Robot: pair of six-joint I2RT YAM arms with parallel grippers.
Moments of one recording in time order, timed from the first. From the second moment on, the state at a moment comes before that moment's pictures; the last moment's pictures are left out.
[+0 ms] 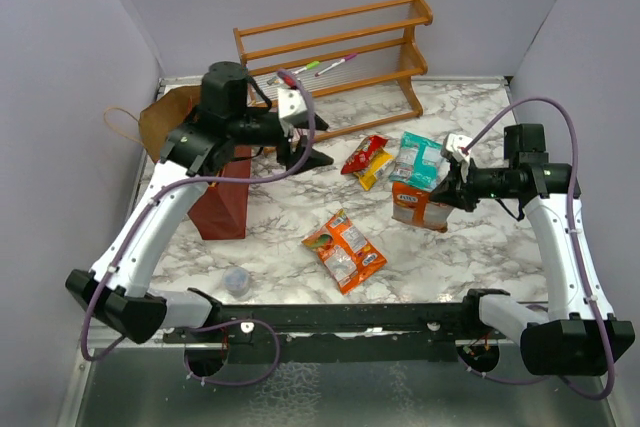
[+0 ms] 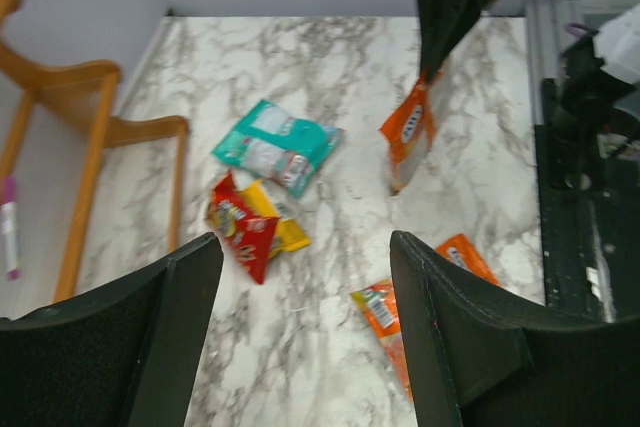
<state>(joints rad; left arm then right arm) -0.43 1.28 1.54 -0.59 0.95 0.40 -0.04 1.08 1.15 -1.13 -0.93 -0.99</state>
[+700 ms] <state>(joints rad) -0.77 1.63 1.53 -0.54 0.96 0.54 0.06 1.08 1.12 -1.06 -1.12 -0.87</state>
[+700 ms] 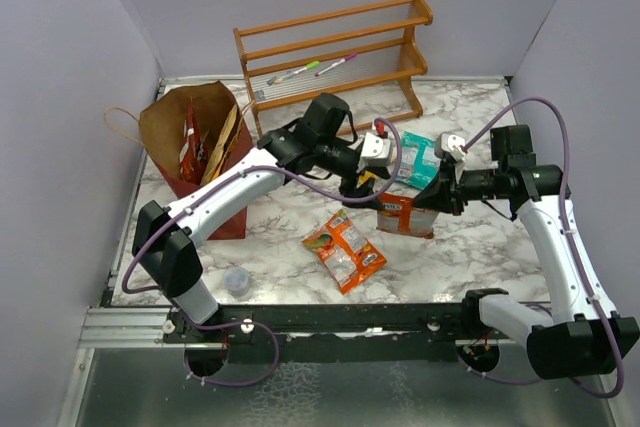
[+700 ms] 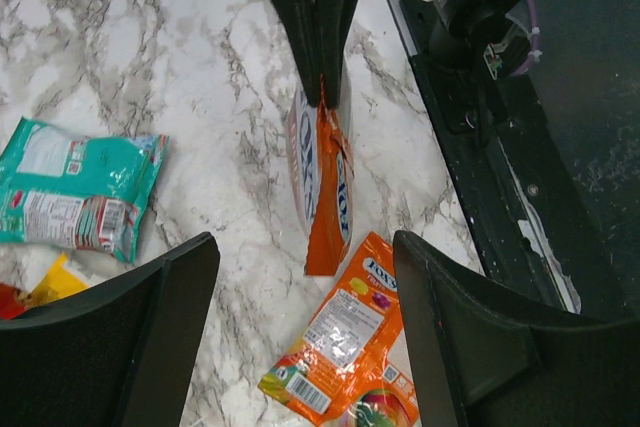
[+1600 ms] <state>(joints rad) -0.83 1.66 1.37 -0.26 0.99 0.40 0.06 0.97 1.03 -0.89 -1.14 -0.70</state>
